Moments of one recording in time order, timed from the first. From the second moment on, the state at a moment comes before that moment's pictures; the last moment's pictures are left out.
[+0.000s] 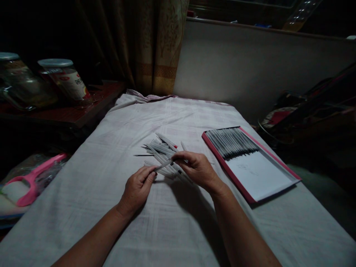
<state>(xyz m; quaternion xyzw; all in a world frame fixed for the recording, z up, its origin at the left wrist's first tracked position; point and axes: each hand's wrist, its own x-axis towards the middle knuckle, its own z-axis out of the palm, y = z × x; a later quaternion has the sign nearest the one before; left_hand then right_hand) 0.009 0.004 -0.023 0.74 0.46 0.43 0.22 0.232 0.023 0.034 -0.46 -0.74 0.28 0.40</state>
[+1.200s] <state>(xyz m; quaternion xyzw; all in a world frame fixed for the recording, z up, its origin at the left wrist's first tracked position) 0.011 0.002 -0.020 0.77 0.44 0.41 0.20 0.241 0.022 0.042 -0.51 -0.77 0.27 0.26</state>
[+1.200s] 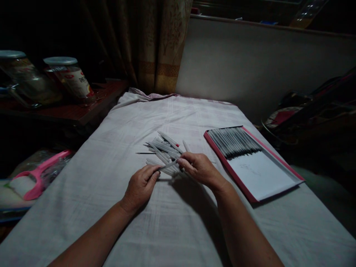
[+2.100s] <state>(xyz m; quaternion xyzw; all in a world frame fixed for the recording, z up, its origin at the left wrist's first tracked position) 0.010 0.002 -0.021 0.78 0.44 0.40 0.19 0.242 0.021 0.041 -0.51 -0.78 0.26 0.24</state>
